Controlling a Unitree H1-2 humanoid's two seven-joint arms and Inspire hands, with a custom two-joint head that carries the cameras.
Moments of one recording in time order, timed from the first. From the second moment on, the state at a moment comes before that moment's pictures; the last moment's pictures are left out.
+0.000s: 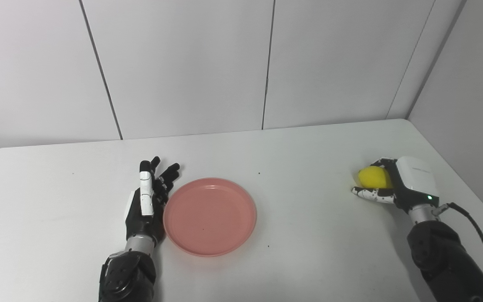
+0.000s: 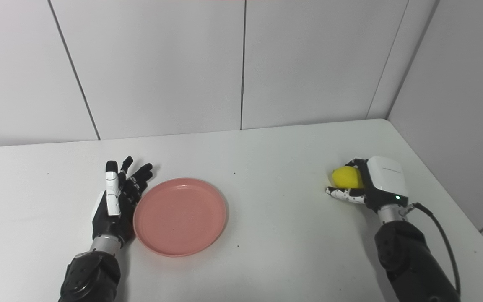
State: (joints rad) left arm -0.33 -0.12 0.03 0.17 -0.17 0.22 -0.03; right arm -0.25 -0.53 0.03 0.31 -0.75 0.12 -0.21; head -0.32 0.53
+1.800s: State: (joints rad) left arm -0.31 -0.19 -0.02 0.17 -0.09 0.19 0.08; right arm -0.45 -0.40 0.23 -0.08 -0.86 0.18 0.12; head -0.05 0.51
